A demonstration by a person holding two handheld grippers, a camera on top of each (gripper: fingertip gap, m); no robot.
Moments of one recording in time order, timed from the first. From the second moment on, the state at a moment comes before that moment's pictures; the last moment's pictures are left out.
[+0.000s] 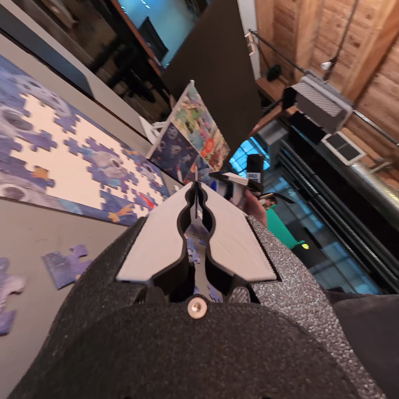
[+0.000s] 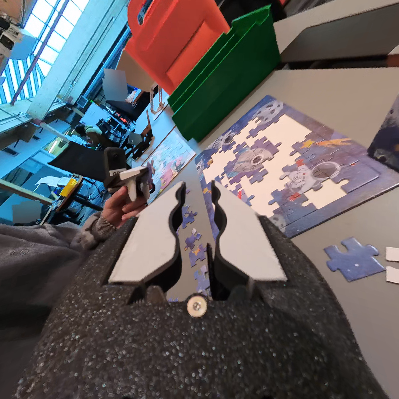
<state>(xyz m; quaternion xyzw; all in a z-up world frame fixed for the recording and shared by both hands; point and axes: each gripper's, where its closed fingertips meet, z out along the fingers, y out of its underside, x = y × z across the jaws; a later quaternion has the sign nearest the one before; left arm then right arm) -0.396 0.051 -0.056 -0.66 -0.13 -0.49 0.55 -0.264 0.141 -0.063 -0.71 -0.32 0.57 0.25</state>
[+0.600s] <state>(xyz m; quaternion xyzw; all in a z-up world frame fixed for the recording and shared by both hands) -0.329 0.077 -0.017 -0.63 -0.11 -0.56 0.52 -0.313 0.046 -0.056 -0.60 -0.55 0.46 0.36</state>
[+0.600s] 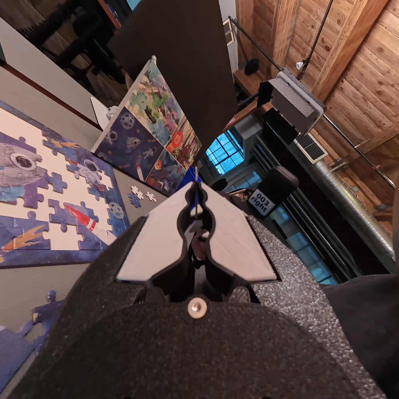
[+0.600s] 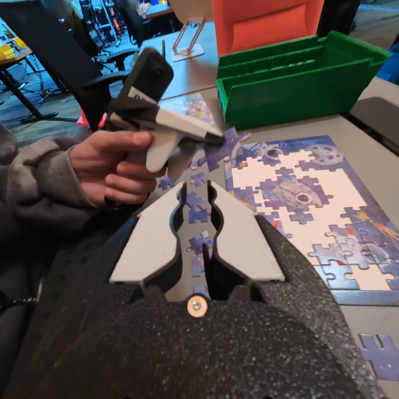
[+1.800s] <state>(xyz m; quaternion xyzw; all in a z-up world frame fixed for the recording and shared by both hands) -0.310 0.044 -0.008 -0.59 -0.04 -0.59 0.55 -0.308 0.045 -0.013 -0.57 -0.43 0.66 0.23</state>
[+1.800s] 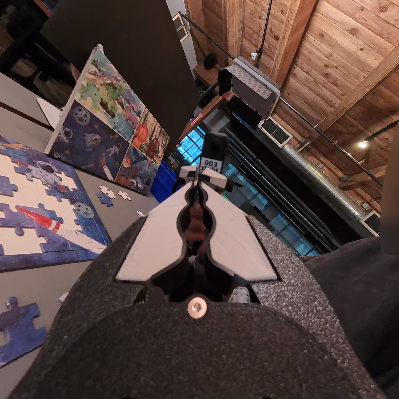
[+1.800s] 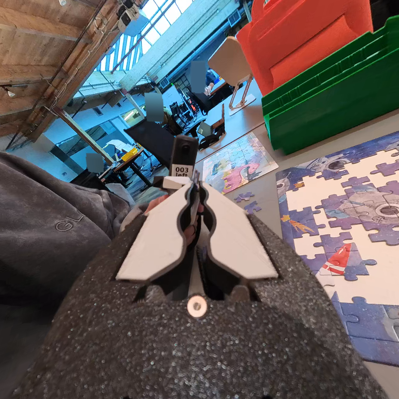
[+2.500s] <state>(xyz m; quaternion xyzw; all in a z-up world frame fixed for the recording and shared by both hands) -0.486 0.159 -0.158 -0.94 0.10 -0.04 0.33 -0.470 0.195 -0.136 -0.71 -0.59 0.38 -0.06</state>
